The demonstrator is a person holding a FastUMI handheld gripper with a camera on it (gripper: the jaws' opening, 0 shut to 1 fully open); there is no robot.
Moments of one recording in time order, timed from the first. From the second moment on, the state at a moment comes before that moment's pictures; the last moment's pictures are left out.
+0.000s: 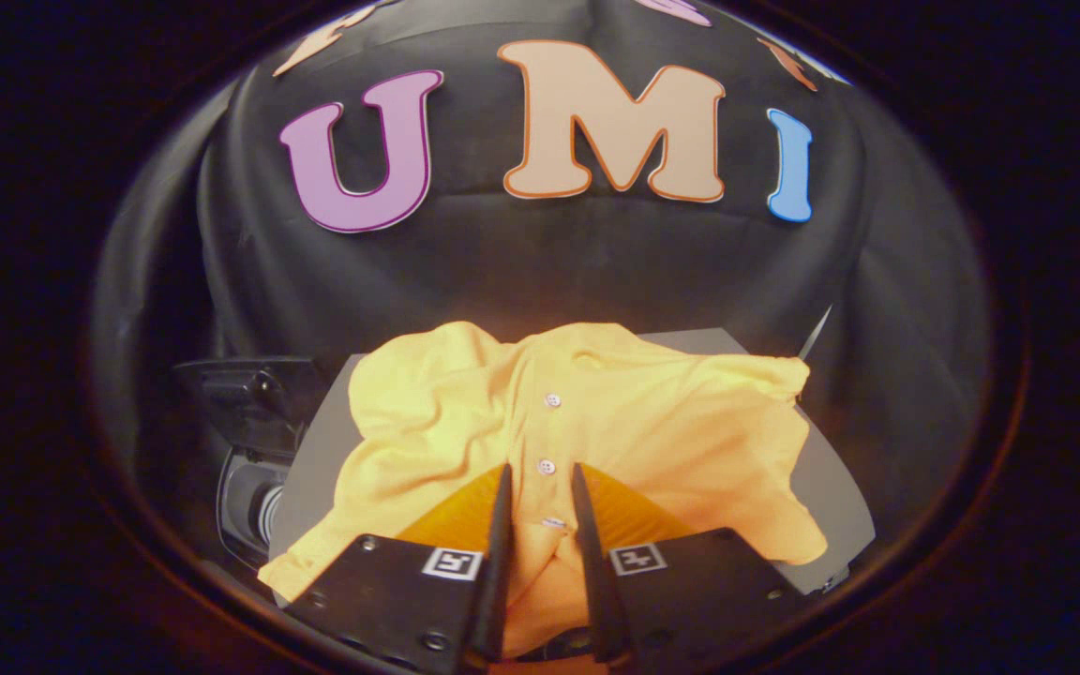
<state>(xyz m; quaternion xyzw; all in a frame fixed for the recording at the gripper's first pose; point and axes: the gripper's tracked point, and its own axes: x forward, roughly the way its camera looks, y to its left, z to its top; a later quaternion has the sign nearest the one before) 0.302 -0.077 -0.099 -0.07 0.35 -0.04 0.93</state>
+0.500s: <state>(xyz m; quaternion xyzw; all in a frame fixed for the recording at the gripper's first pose) 0.266 -0.049 -0.051 -0.04 0.28 -0.01 0.96</state>
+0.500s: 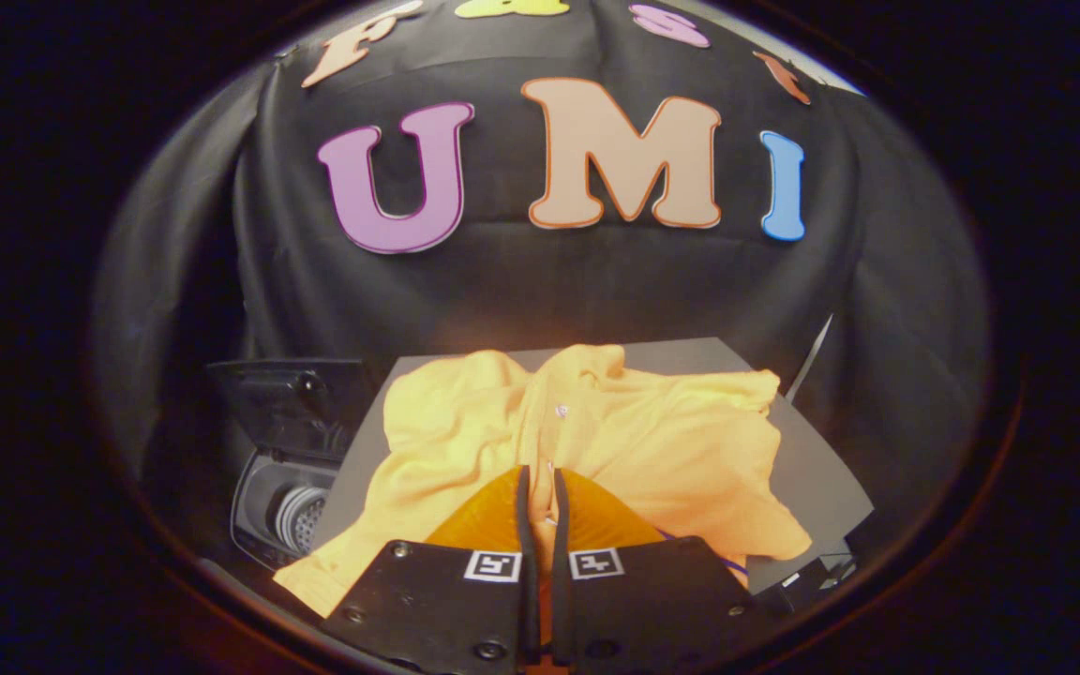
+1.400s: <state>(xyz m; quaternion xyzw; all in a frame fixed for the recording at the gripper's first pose) 0.239 0.132 0.029 -0.05 0.22 0.06 0.97</state>
